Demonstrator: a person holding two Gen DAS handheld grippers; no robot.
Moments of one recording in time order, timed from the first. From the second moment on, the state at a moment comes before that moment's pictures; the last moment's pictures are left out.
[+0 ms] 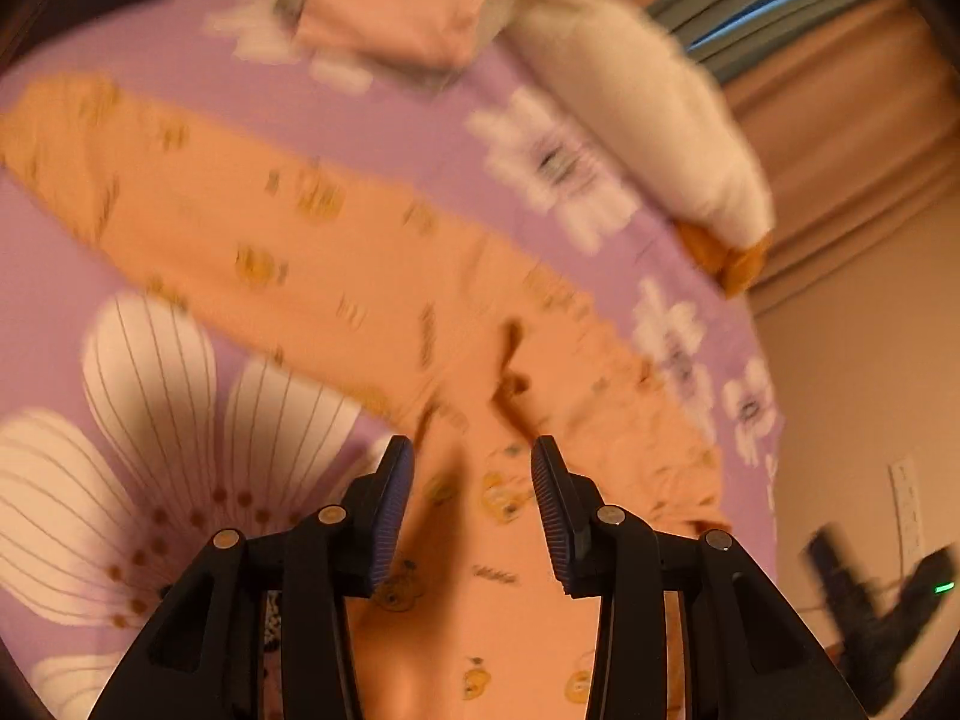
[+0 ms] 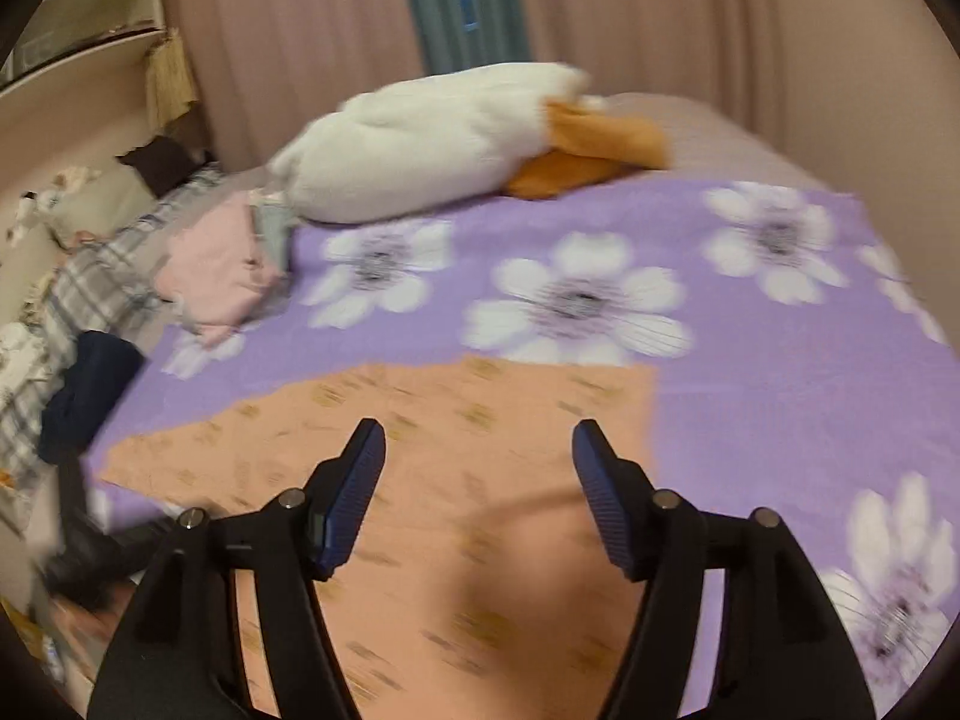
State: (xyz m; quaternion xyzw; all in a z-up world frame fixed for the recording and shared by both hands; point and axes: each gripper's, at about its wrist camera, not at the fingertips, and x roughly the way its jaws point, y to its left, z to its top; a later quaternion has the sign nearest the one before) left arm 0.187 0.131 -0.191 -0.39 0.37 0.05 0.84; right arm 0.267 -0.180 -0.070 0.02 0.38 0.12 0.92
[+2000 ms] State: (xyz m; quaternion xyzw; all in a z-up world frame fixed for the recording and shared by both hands) left arm 0.234 0.126 -0.219 -0.32 0.47 0.10 0.82; right arm 0.306 -0.228 -0.196 0.14 0.51 0.06 0.85
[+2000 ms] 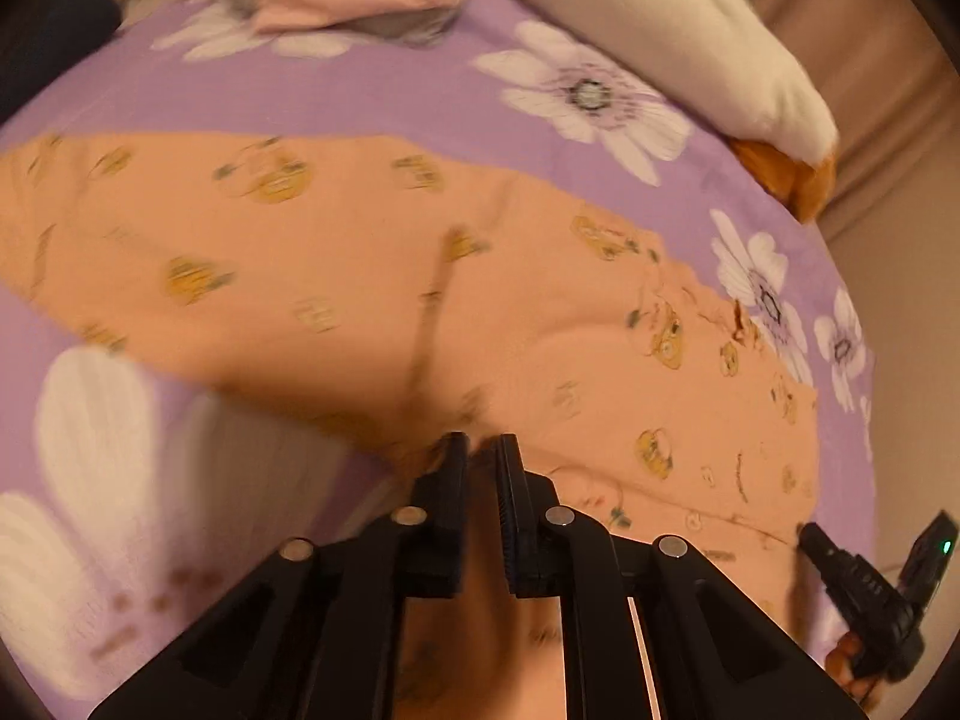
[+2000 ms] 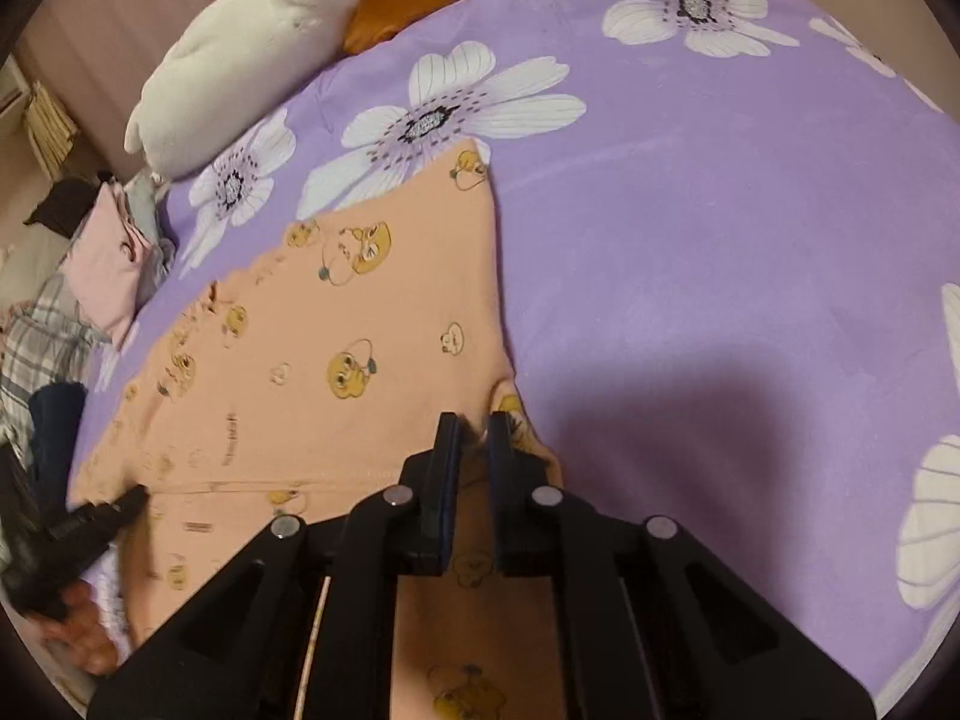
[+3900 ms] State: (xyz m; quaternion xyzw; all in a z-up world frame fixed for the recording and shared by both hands) left arm 0.293 0.077 -0.100 -0.14 0.35 0.10 0.92; right arm 0.254 -0.294 -0.145 0.17 0.43 0.04 0.89
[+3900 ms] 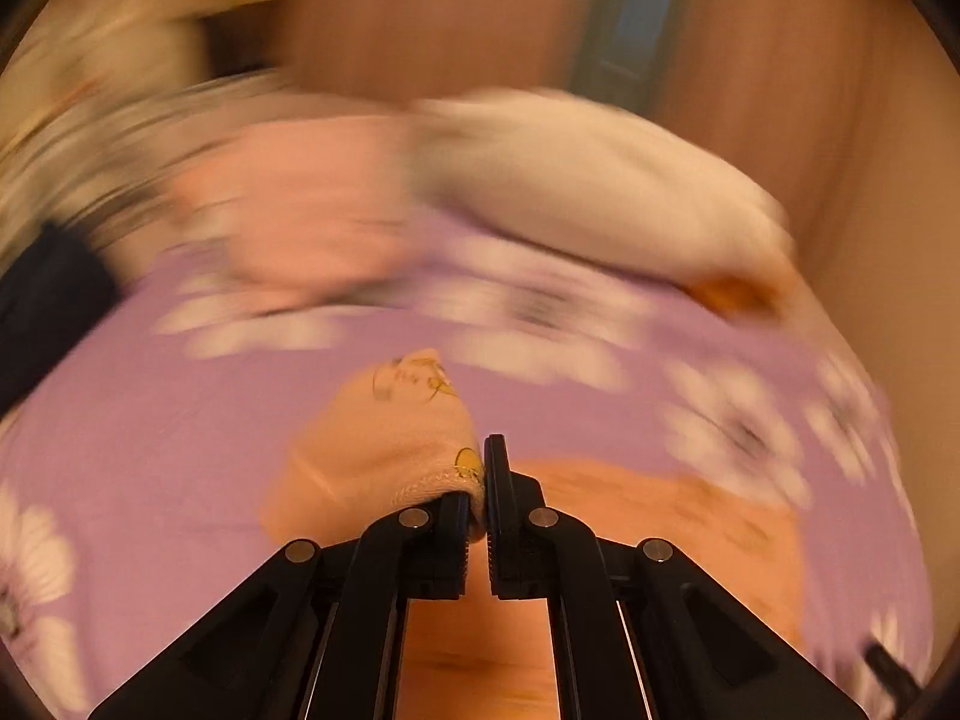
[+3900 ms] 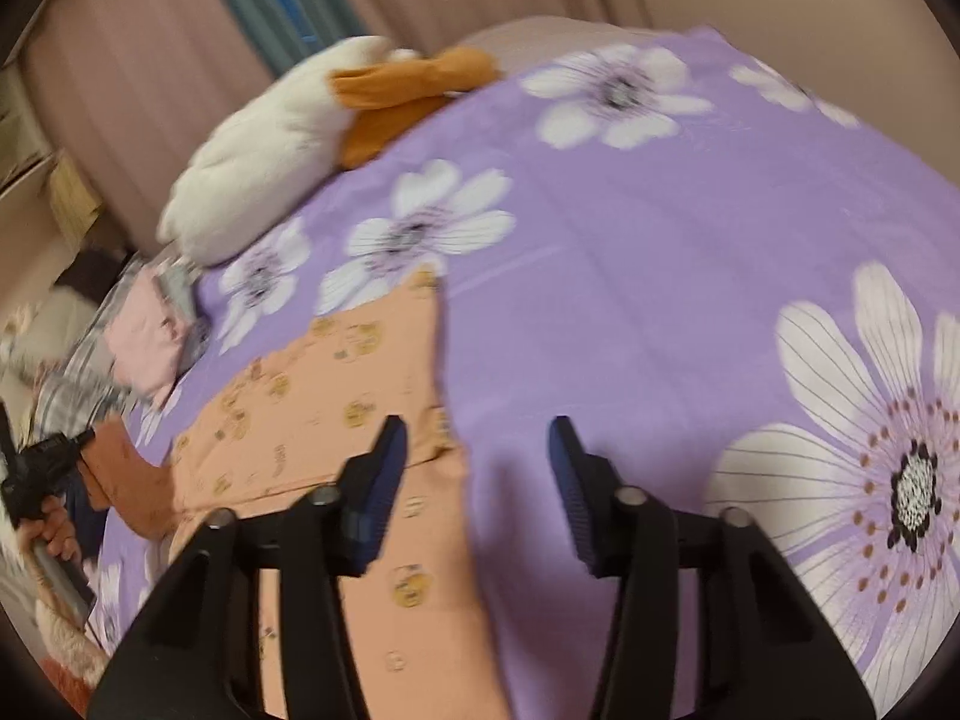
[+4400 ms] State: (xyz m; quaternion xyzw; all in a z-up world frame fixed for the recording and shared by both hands) left arm 0.306 -0.058 -0.167 -0.01 0.50 -0.01 0.86; right arm 0.259 -0.312 -0.158 0.21 0.45 0.03 0.87
